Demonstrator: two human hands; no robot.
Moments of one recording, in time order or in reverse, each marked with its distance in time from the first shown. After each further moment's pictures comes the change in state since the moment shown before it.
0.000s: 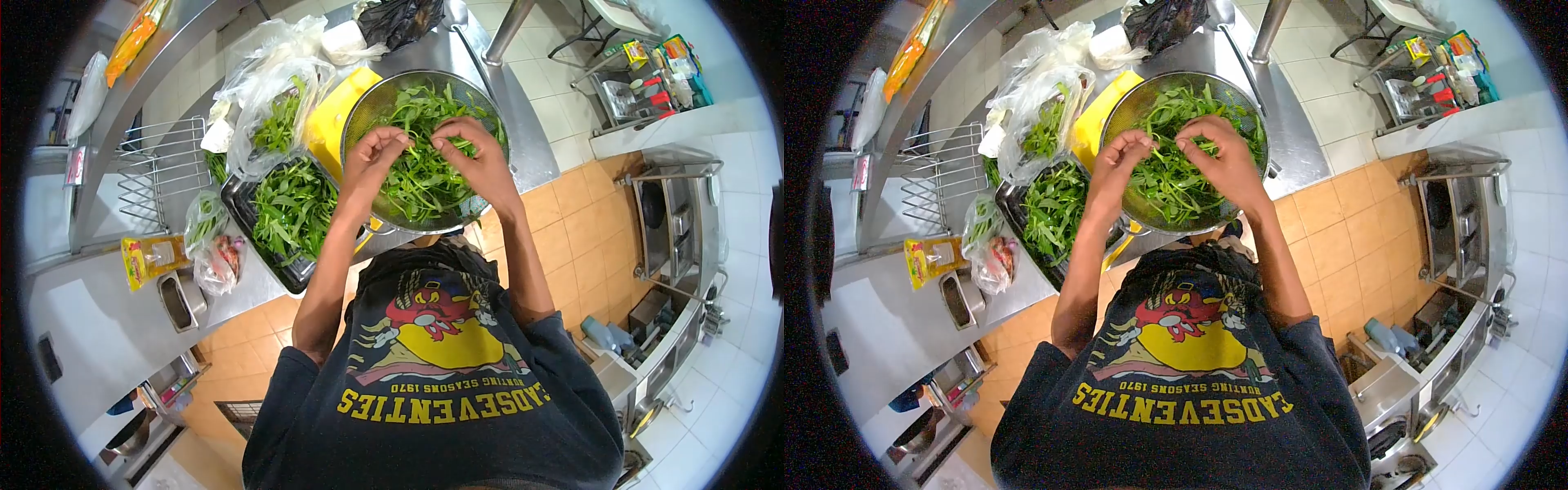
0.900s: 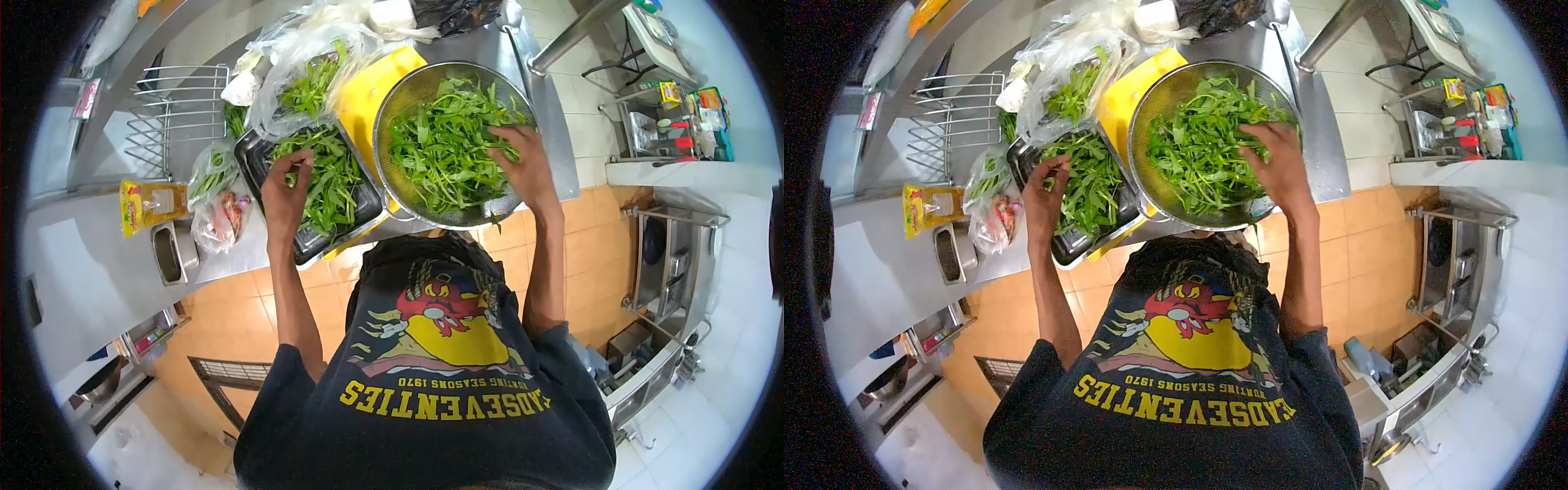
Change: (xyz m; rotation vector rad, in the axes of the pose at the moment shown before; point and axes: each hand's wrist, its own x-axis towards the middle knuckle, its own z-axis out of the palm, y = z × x) left_hand -0.083 -0.004 -0.140 0.748 0.530 0.093; right_hand 0.000 0.016 -0.021 -0.403 -0.095 0.039
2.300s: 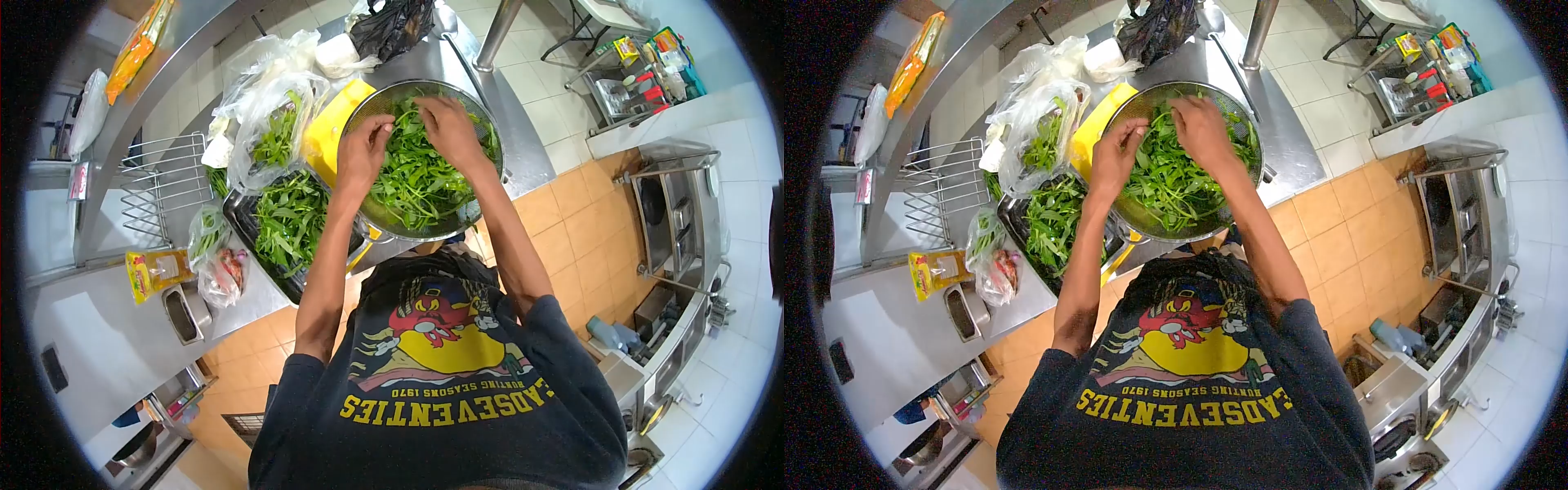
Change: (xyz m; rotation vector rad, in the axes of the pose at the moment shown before) left_hand 0.059 0.083 0.153 -0.149 -0.302 0.335; right_hand 0.062 0.016 0.050 -0.076 0.275 -0.143
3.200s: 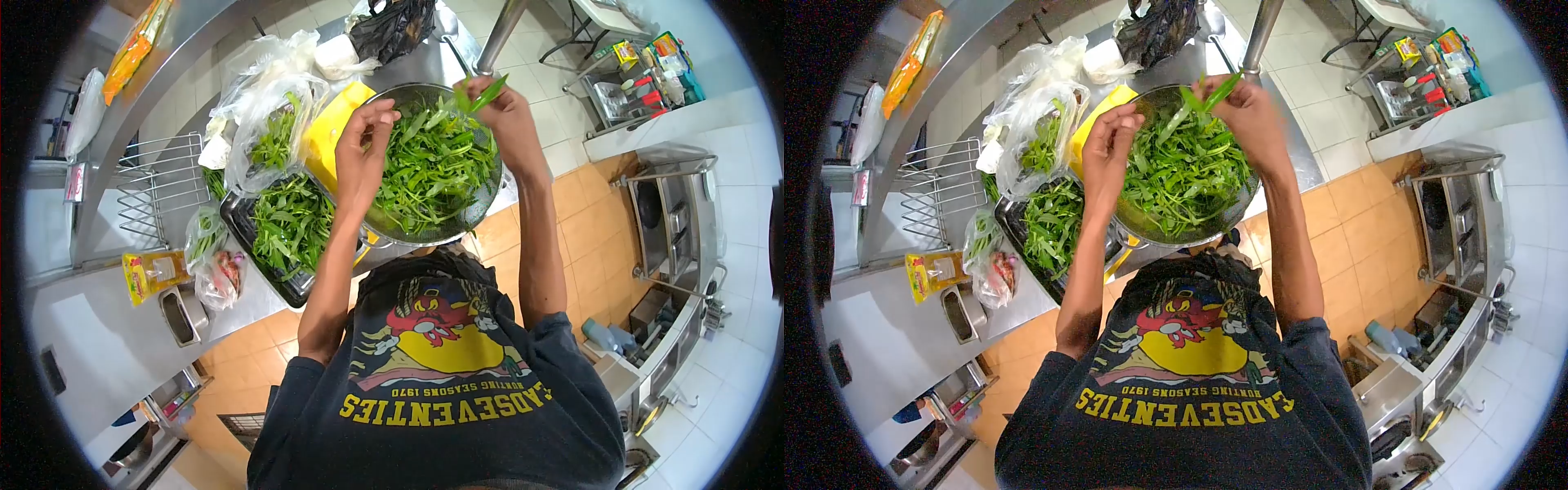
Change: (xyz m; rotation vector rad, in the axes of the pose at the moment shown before) left_hand -0.004 0.043 -0.003 -0.462 0.170 0.066; right_hand 0.017 -0.036 -0.094 0.851 -0.023 0.358
